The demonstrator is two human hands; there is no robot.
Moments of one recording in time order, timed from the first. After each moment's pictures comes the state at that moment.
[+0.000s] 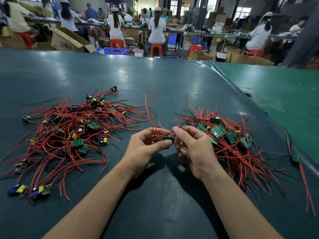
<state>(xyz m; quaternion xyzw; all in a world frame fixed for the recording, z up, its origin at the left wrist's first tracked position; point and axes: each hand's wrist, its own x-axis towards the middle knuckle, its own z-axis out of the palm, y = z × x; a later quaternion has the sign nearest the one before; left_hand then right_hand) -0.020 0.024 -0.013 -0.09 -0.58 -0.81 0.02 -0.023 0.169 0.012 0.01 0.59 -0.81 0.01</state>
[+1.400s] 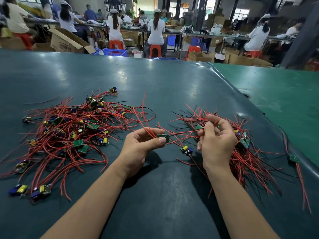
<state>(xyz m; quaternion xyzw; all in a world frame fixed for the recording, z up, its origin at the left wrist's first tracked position) -0.019 0.017 -0.006 -0.06 -0.56 -0.82 0.01 -0.040 0.197 0.005 0.06 0.63 -0.72 -0.30</state>
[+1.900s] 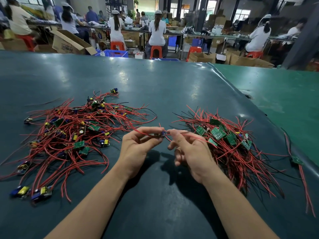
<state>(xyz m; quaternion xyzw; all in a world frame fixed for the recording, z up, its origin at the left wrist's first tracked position) -0.022 0.016 -0.012 -0.06 -0.61 -0.78 0.12 -0.022 0.171 0.004 -0.05 0.63 -0.78 0.03</state>
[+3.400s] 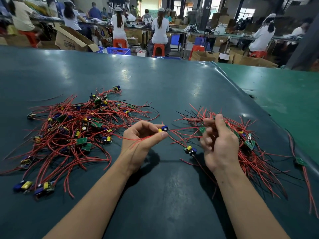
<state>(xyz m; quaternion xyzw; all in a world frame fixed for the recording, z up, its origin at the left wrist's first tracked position) -0.018 0.017 0.000 -0.07 -0.59 -0.79 0.14 -0.035 0.196 0.023 0.05 0.44 -0.89 -0.12</state>
